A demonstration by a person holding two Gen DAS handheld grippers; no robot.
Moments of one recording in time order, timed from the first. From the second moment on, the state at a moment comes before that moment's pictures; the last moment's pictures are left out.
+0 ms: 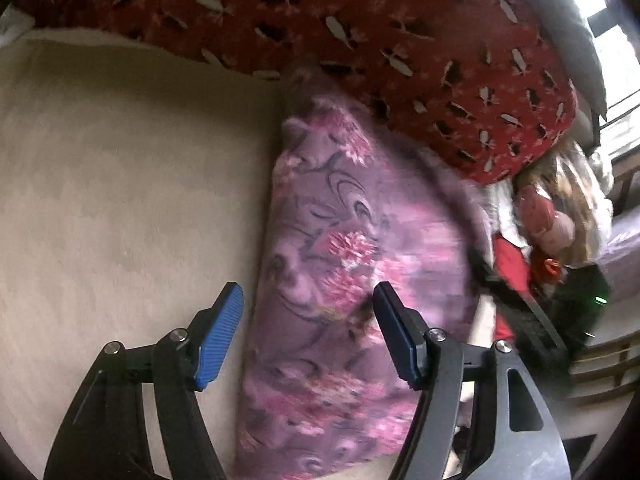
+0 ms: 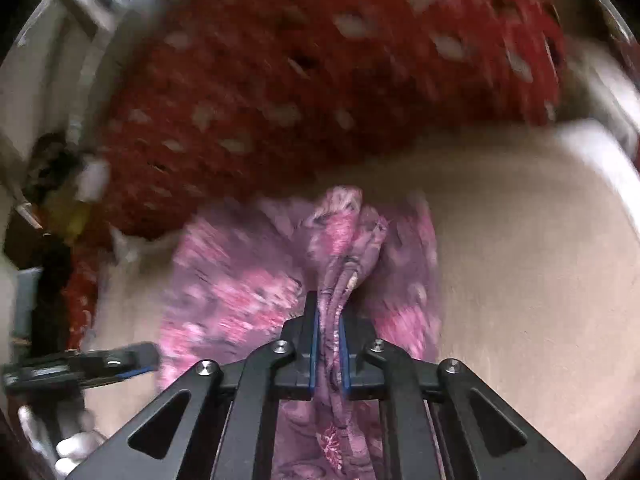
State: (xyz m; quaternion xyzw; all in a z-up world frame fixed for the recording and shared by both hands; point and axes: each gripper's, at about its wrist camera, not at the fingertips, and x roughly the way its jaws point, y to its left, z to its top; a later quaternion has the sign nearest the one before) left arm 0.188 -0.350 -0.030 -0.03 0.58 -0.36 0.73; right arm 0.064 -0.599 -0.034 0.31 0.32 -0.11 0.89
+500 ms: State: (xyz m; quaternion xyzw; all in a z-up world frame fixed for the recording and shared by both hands) left arm 0.196 -0.392 -0.006 0.02 0.53 -0.31 0.79; right arm 0.056 -0.624 -0.013 0.33 0.27 -0.13 0.89
